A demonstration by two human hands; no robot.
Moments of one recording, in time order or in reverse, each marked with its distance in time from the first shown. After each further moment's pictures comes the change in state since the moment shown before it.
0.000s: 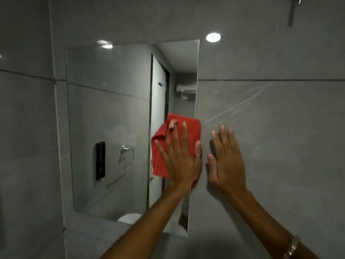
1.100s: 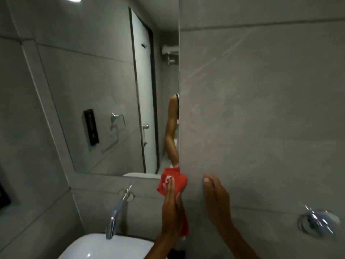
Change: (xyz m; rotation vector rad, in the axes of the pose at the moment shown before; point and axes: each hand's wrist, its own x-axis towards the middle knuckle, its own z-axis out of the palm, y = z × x) left_hand -0.291 -0.034 -0.084 -0.539 -0.516 -0.495; right_hand -0.212 -0.067 -0.043 0.511 -0.315 1.087
